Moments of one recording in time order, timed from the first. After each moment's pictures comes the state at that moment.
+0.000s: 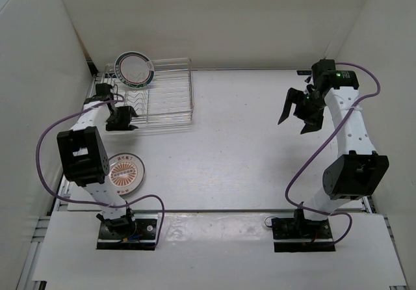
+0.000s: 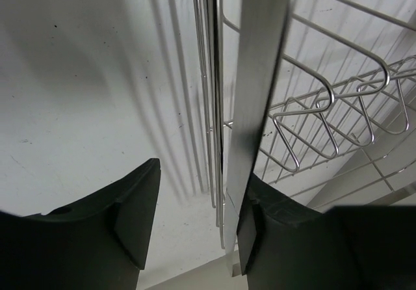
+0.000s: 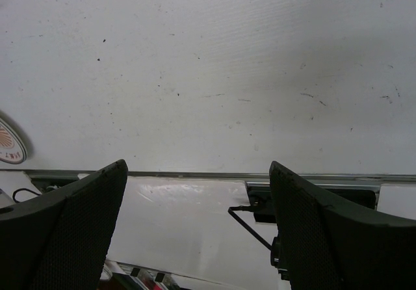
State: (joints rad) left arm 0.17 1.79 1.31 -0.71 0.12 -1.40; right arm 0.01 1.60 1.69 -1.40 -0.23 0.30
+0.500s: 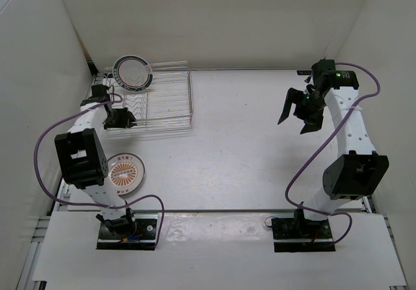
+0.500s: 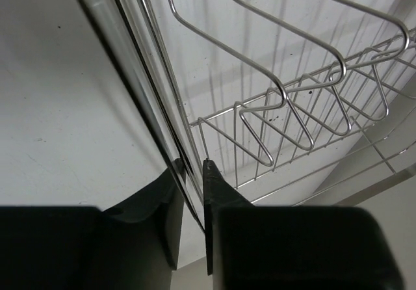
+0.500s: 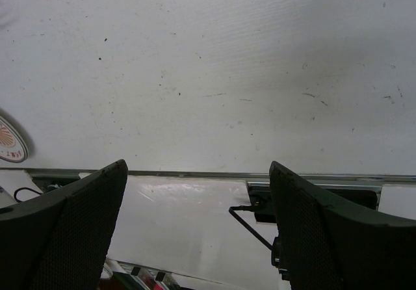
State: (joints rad) left arm 0.20 1.77 1.29 -0.70 0.18 -1.31; right arm 0.01 1.60 1.69 -1.40 -0.23 0.30
